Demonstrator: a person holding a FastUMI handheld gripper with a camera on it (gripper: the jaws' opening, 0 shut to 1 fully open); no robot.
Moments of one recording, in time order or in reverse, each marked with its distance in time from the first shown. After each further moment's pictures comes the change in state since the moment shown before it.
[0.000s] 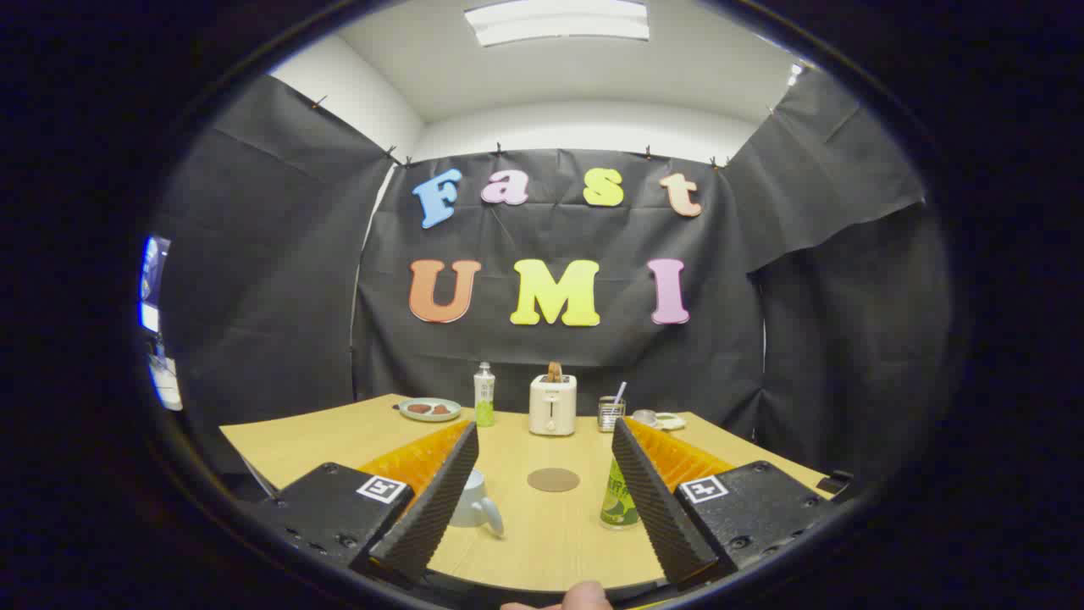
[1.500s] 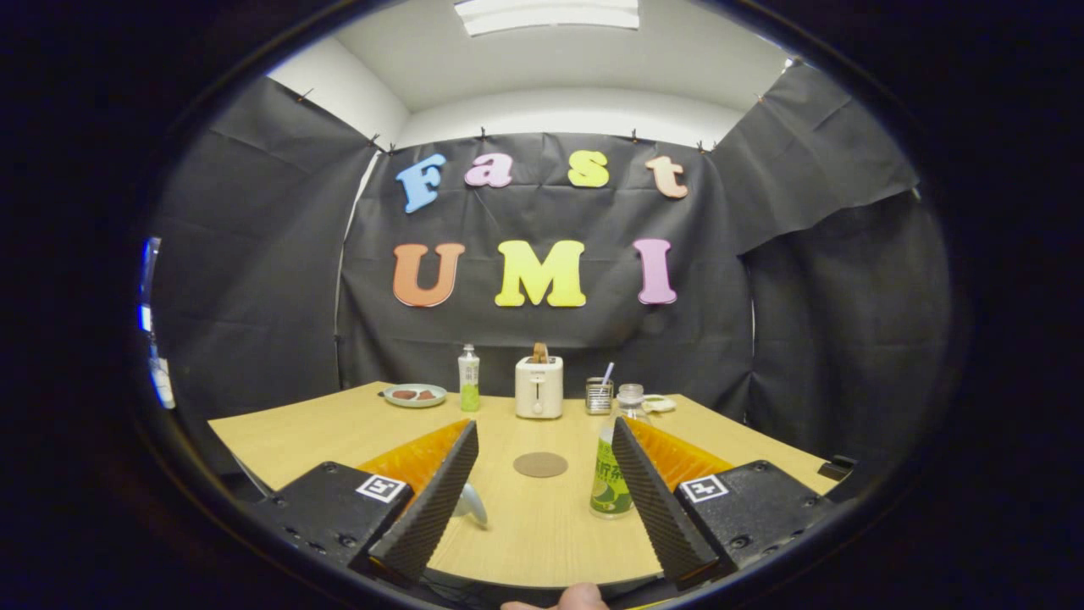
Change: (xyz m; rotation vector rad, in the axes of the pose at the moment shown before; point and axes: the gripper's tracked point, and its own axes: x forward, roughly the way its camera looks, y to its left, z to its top) arm 0.010 -0.017 -0.020 0.026 0.034 -0.026
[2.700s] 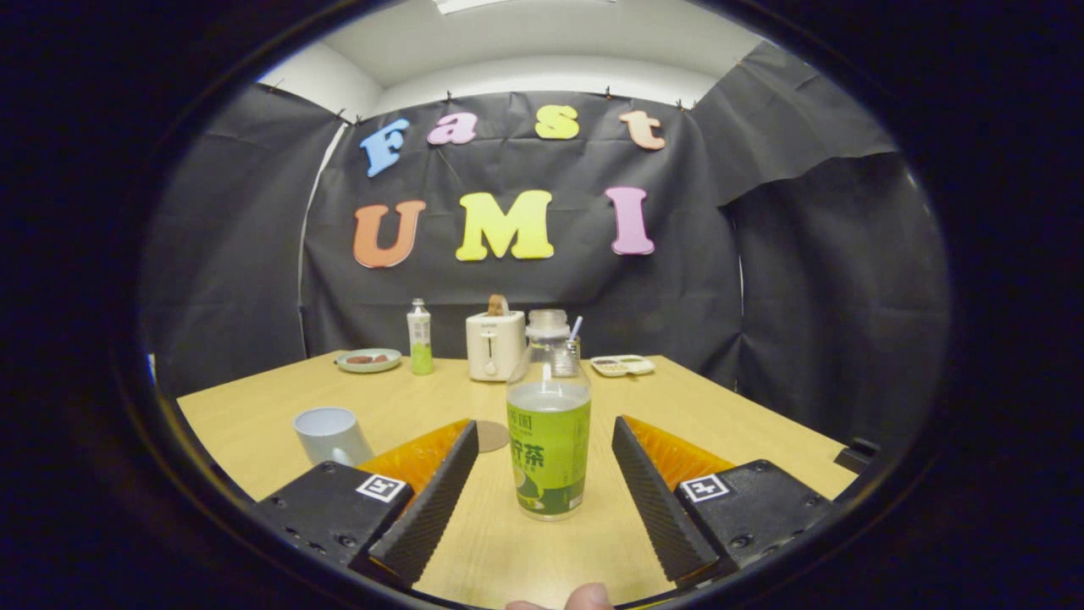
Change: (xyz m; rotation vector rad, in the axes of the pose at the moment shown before) arm 0.094 -0.090 -0.083 0.018 0.152 -0.066
